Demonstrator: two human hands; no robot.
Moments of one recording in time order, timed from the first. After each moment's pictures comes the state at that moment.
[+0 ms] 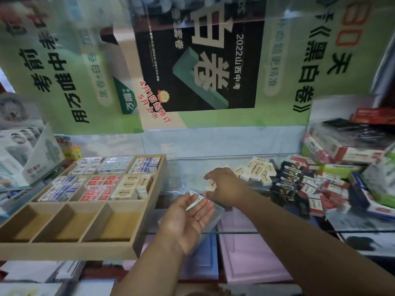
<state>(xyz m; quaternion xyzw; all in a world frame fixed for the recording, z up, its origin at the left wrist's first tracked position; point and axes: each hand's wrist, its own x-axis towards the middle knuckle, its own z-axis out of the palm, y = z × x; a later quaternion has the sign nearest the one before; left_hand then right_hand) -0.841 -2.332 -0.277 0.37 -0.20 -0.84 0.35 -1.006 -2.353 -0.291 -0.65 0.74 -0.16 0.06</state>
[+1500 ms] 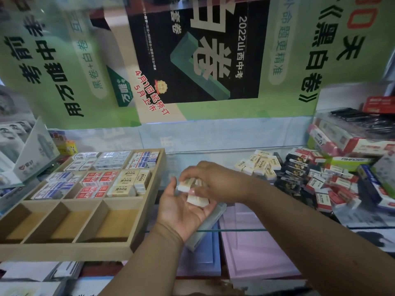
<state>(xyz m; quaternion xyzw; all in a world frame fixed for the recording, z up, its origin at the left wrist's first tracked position) -0.844 -2.362 -0.286 0.21 -0.09 -0.92 0.32 -0.974 -2.335 -0.242 -0.75 0.60 -0.20 0.20</state>
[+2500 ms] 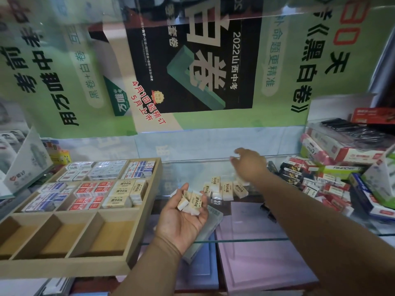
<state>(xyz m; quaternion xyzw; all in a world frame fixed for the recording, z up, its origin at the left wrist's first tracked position) -0.850 -2.361 -0.294 0.19 -0.12 -0.91 0.34 -1.074 -2.367 -0.262 -0.47 0.85 -0.24 0.04</state>
